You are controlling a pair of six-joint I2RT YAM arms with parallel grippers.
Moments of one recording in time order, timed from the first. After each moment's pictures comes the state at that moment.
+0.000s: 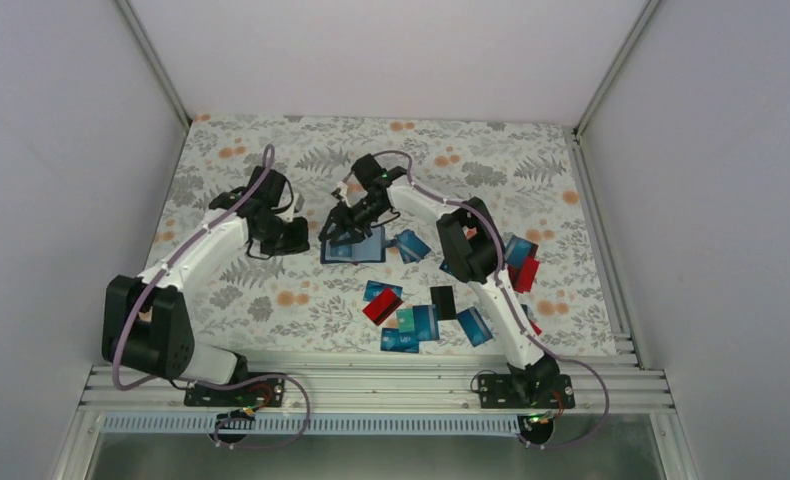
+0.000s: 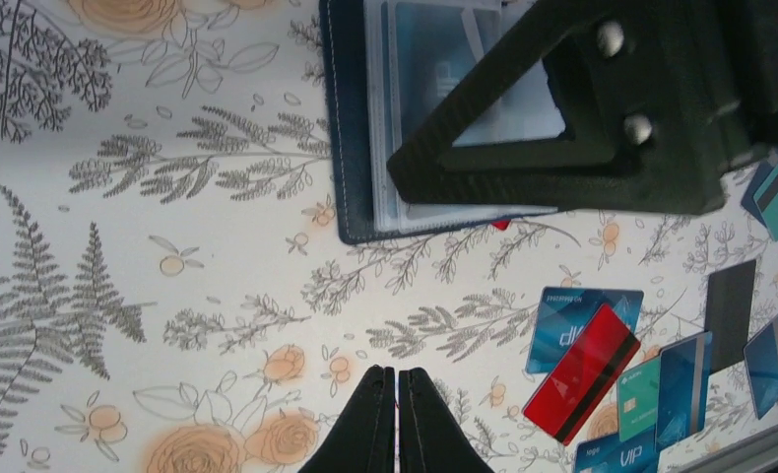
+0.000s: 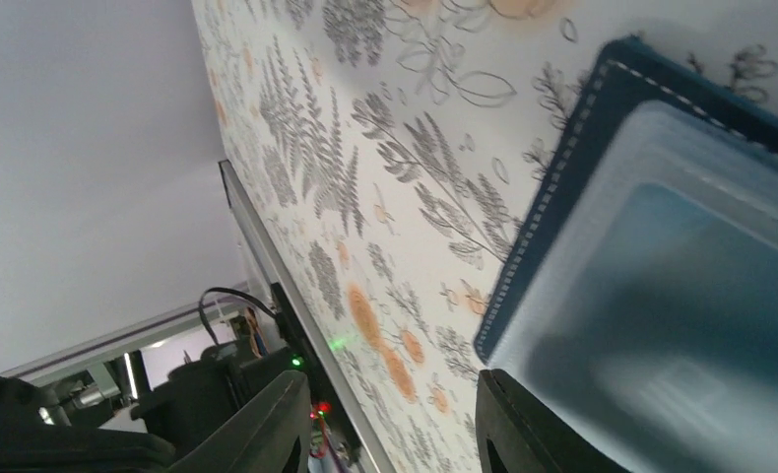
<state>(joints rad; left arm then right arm) -0.26 1.44 1.05 -0.84 0.31 -0.35 0.65 2.51 2.06 -0.80 -1.01 0.48</state>
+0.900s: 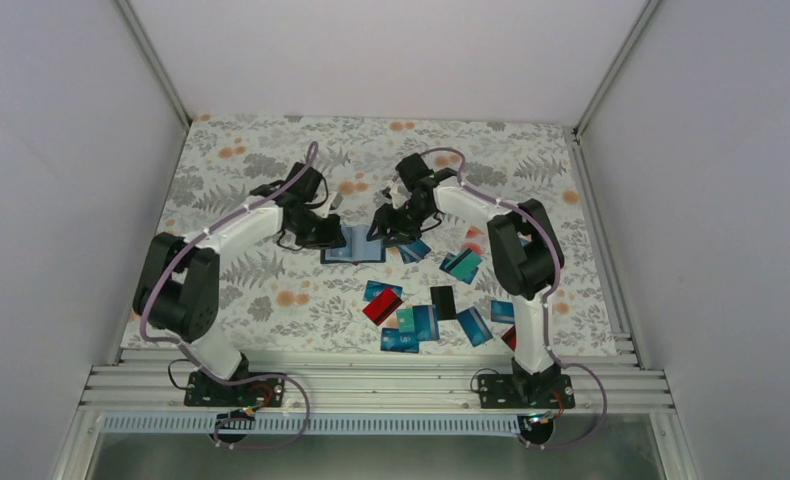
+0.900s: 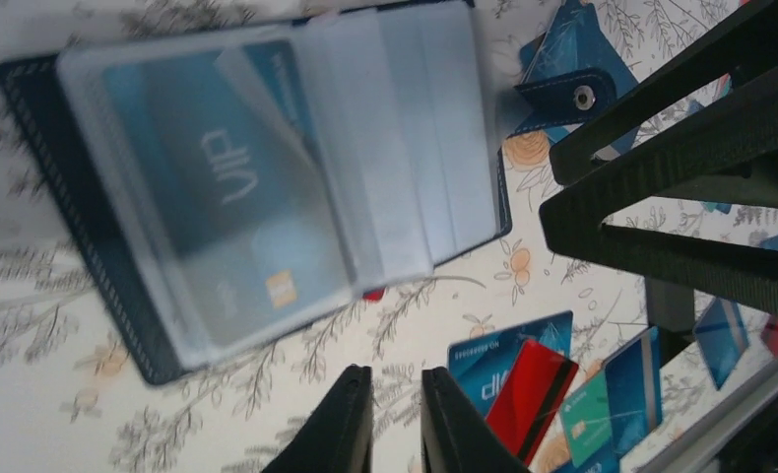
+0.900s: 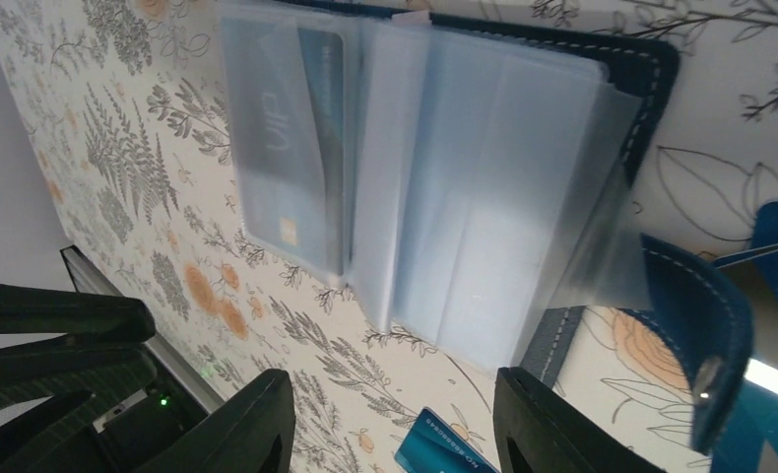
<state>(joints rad) -0.38 1.62 1.10 -0.69 0.43 -0.33 0.54 2.08 1.55 -0.75 -0.65 0.49</state>
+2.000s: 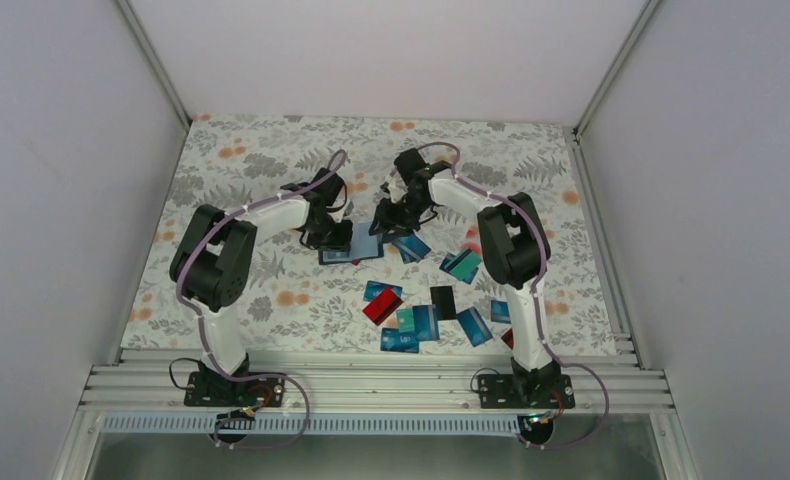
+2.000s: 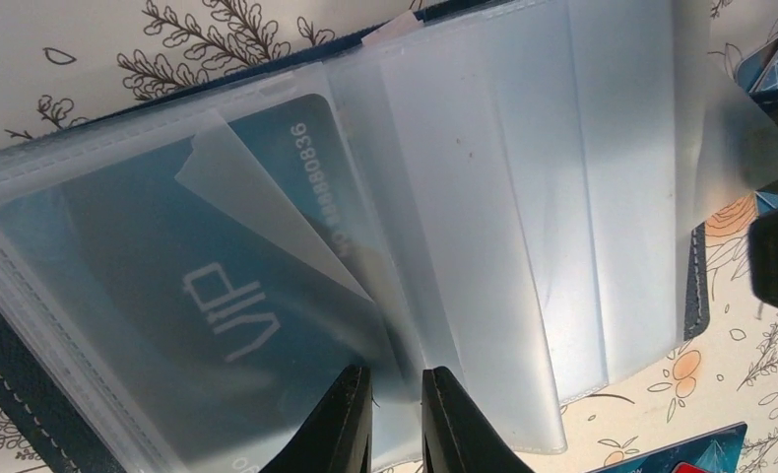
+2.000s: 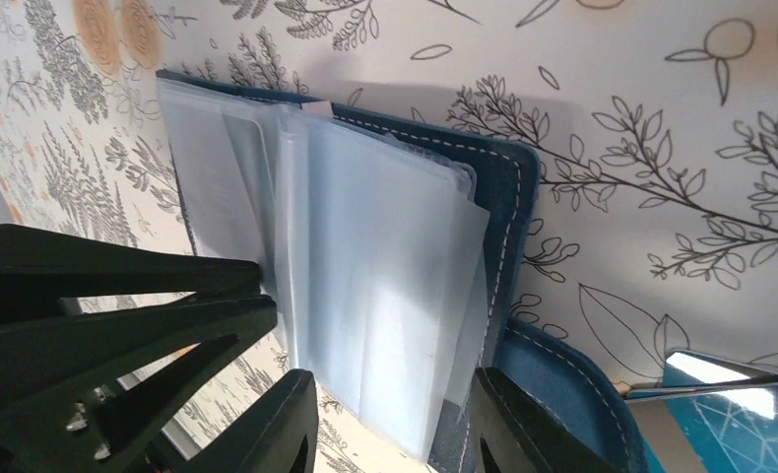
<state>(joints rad) -0.45 1.89 1.23 -0.65 0.28 -0.31 0.52 2.21 1.69 -0.81 -0.61 0.42</state>
